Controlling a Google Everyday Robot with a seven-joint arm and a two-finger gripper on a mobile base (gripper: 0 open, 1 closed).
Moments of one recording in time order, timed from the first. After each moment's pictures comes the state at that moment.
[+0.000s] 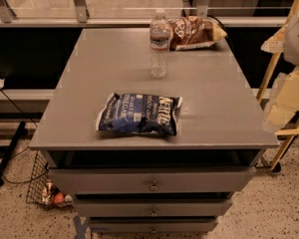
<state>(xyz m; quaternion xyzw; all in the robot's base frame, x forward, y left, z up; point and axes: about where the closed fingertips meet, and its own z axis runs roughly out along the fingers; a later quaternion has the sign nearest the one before) 0.438 -0.215 0.981 -0.60 0.78 -0.04 0.17</state>
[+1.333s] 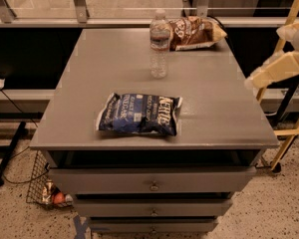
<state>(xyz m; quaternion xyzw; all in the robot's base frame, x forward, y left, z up) 0.549 -0.259 0.969 -0.45 0.80 0.04 0.39</state>
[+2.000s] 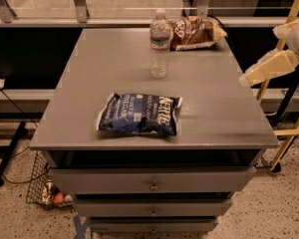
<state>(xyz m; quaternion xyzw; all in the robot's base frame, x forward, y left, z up) 0.566 -0.257 0.966 -0.43 0.80 0.05 0.41</state>
